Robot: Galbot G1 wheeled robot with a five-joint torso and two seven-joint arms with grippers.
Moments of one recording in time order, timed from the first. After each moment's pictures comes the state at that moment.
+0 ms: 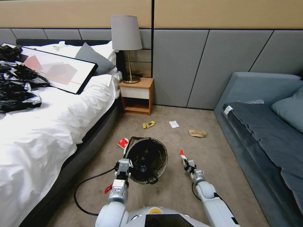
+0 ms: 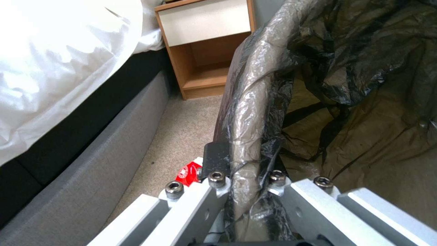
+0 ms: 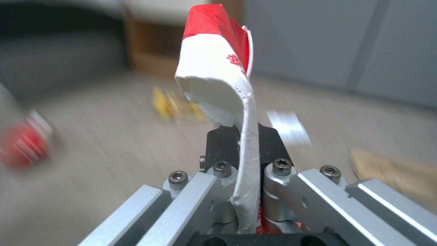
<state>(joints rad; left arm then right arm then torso) 1.77 -1.48 -0.25 -2.32 0.25 0.27 -0.22 -1.36 1.31 0.49 1.69 0.16 0.20 -0.19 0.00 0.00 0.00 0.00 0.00</state>
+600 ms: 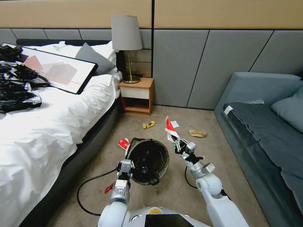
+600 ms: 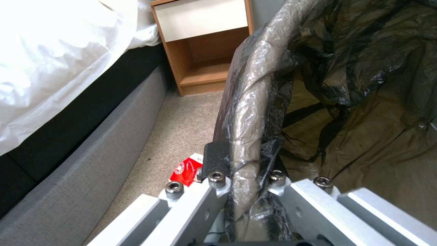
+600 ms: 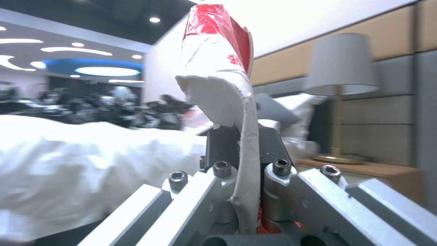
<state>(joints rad) 1.76 -1.49 -0.24 -2.30 0.25 0.27 -0.22 -1.47 1.26 0.38 2.15 0.43 0.30 -0.58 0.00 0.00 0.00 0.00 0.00</state>
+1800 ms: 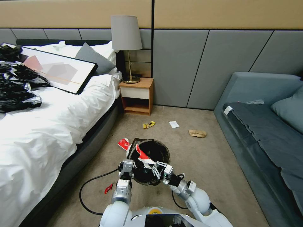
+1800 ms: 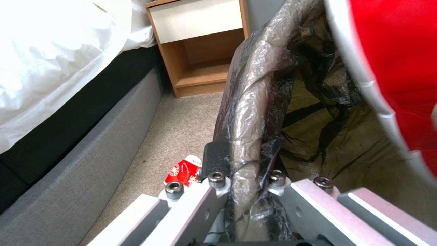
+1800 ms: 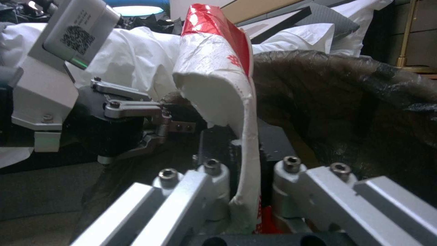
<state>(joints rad) 1.75 -1.49 -0.23 -2.29 0.26 0.26 -0.22 -1.50 1.25 0.23 1.94 0.25 0.33 -0.56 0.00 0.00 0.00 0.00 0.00</state>
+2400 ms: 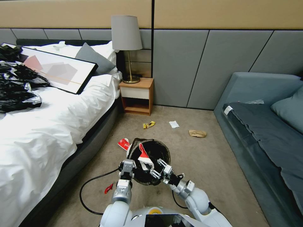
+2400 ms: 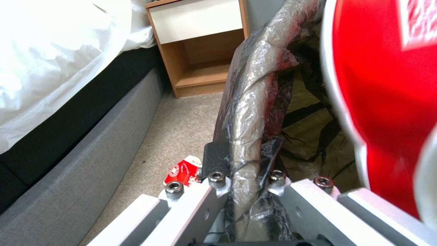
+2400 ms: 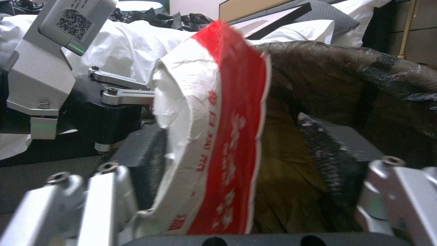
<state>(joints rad) 1.75 -1.49 -0.23 -2.29 0.26 0.26 -0.22 -1.50 1.24 0.23 1.94 0.24 0.34 -0.56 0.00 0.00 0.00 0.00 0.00</state>
